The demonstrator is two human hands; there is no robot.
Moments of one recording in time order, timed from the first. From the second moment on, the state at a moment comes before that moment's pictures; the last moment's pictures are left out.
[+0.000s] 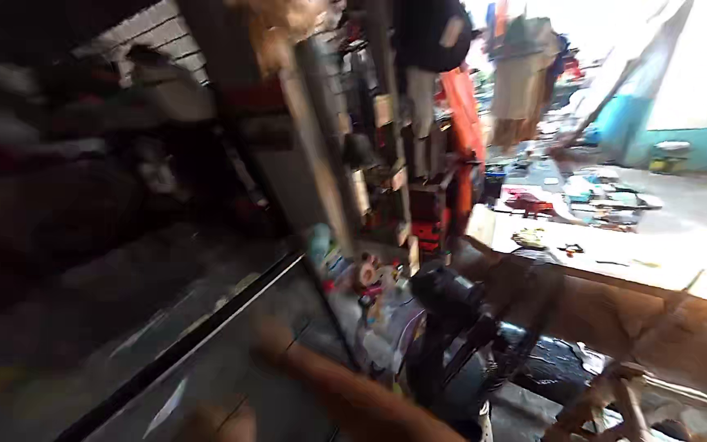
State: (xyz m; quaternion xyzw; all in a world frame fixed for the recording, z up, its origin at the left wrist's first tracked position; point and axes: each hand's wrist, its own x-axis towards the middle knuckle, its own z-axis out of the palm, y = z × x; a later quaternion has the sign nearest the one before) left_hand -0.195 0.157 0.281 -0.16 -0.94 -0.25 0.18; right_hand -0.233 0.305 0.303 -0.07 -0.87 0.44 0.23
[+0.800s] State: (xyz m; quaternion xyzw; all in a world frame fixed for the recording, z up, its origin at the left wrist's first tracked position) left_hand -0.050 0.083 0.187 -0.41 -0.87 -0.22 0.15; right_hand -0.218 0.153 0.272 0.26 -0.95 0.19 0.04
